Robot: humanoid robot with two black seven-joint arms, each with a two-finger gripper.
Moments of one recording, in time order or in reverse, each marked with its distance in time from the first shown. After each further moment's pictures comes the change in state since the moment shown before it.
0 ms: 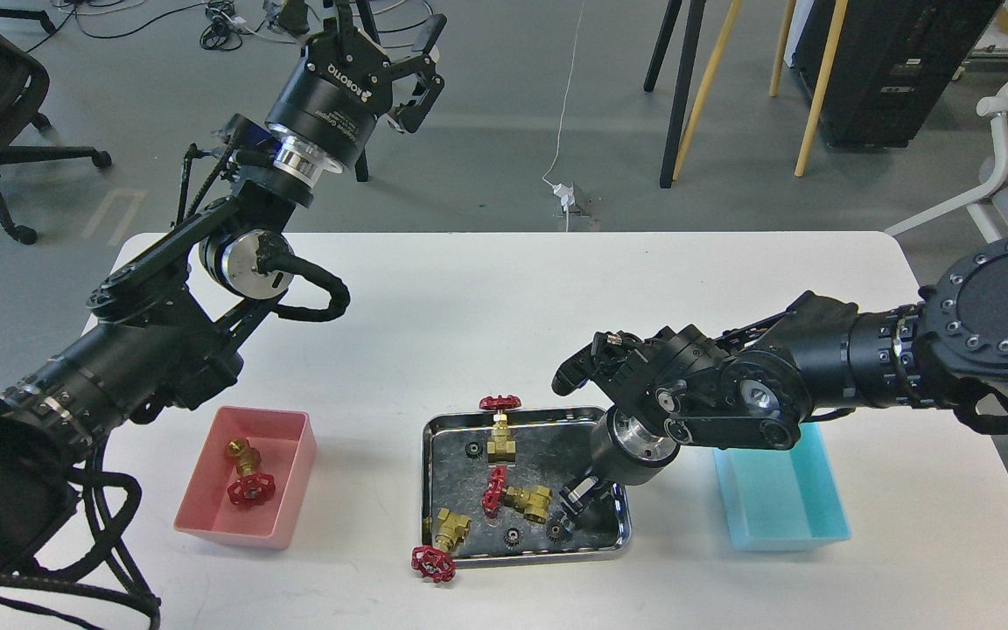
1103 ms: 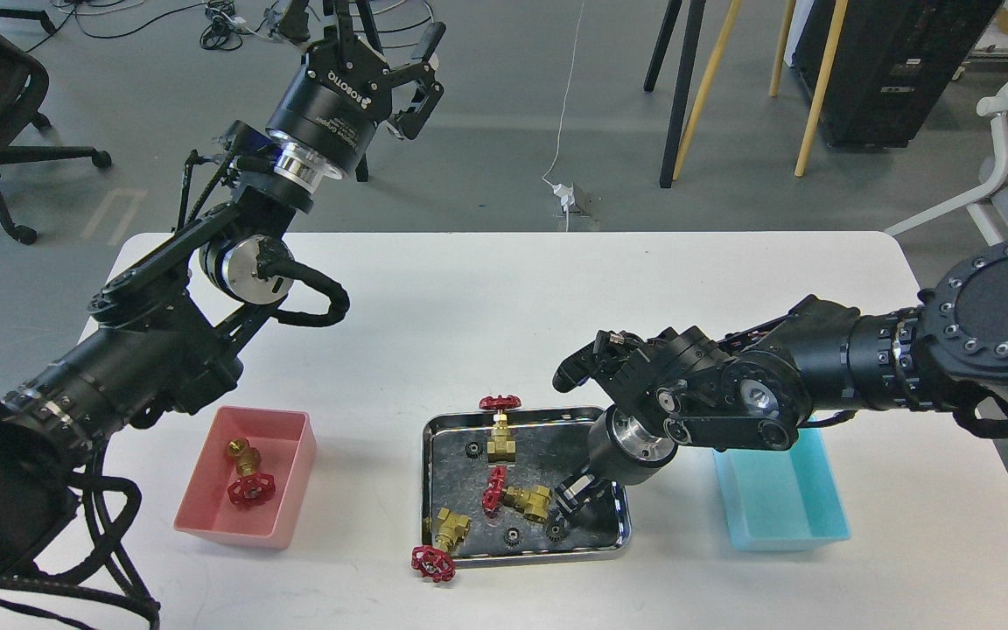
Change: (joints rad) left arm 0.011 0.000 0.001 0.000 0.000 -0.001 0.000; right arm -0.012 0.000 -0.002 -0.013 0.011 -0.022 0.005
